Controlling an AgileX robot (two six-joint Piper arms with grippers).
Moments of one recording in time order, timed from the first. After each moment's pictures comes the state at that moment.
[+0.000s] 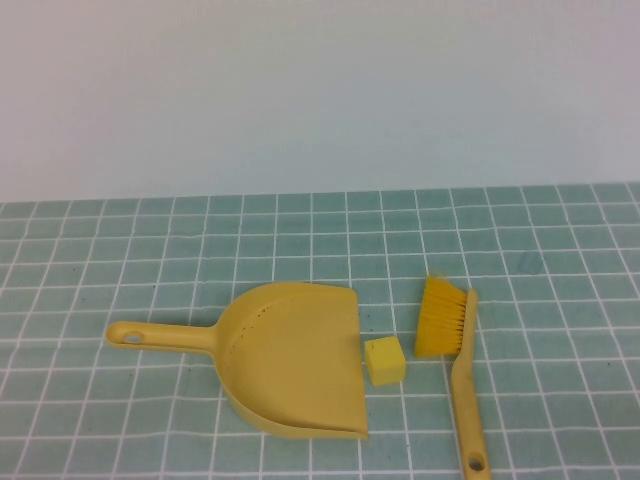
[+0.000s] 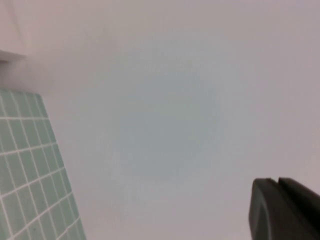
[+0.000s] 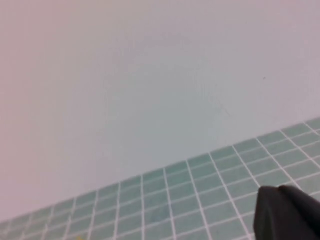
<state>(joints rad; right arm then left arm) -0.09 -0.01 0.03 0.46 0.11 -0.14 0.01 0.00 0.00 -1.39 -0.31 0.04</state>
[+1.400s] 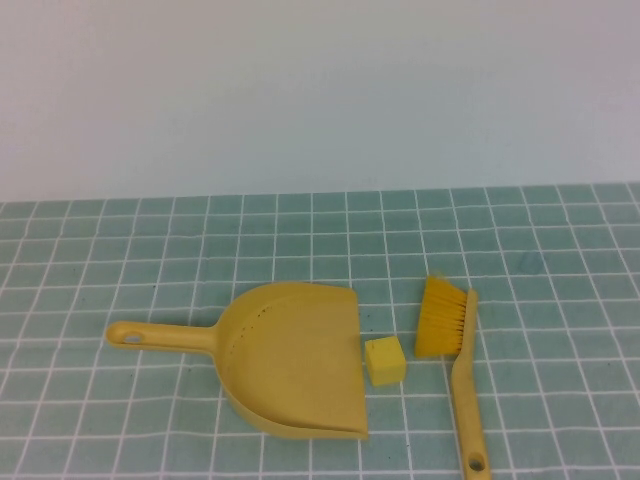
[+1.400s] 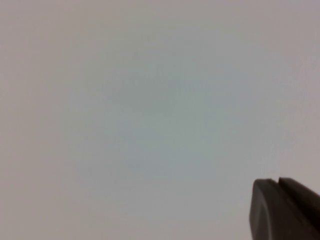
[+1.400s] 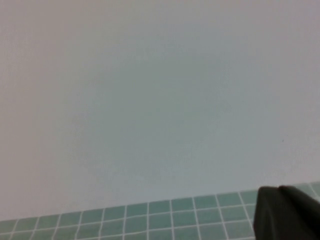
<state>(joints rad) -0.02 0.47 -0.58 0.12 0.31 0.03 0.01 0.45 -0.72 -1.20 0.28 0.71</state>
